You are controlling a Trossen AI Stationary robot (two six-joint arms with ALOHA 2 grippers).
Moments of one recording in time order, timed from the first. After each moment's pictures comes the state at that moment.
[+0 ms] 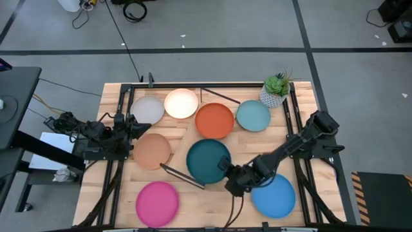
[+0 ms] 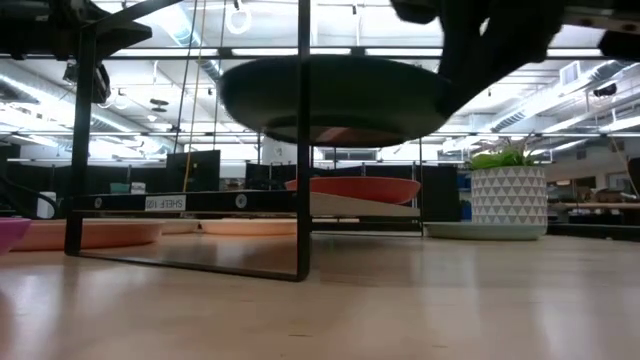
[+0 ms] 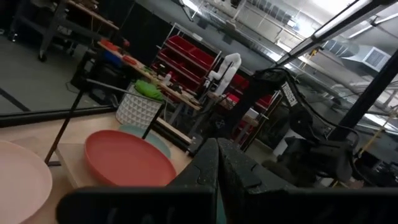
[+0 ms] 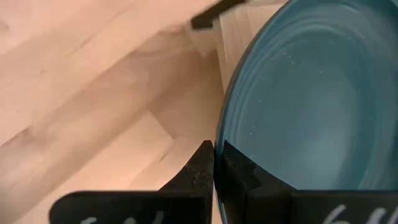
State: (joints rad) left arm -0.42 0.01 0.16 0.08 -0.71 -0.47; right arm 0.54 1.77 1.30 -0.67 0.38 -0.51
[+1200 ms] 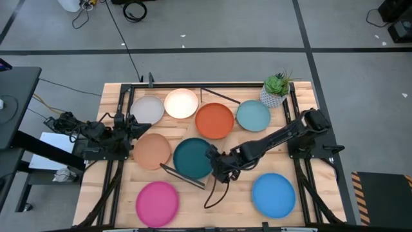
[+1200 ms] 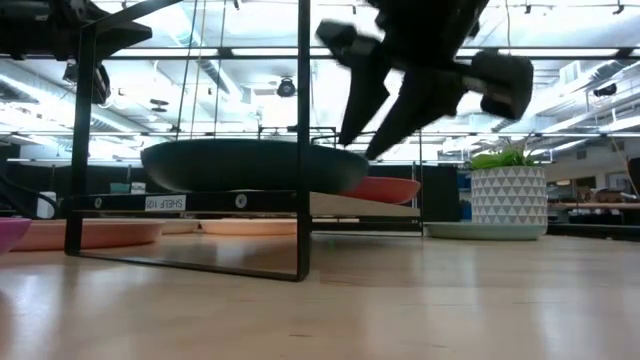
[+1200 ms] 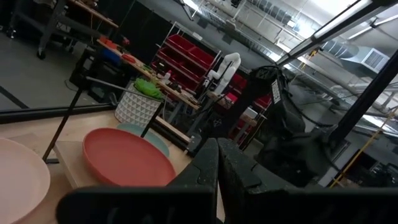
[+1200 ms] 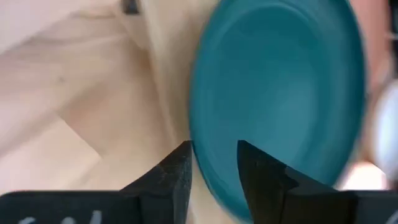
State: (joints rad) left arm -0.42 0.01 0.16 0.08 -0.71 -0.48; right arm 0.34 1.83 1.30 -0.50 0.28 -0.69
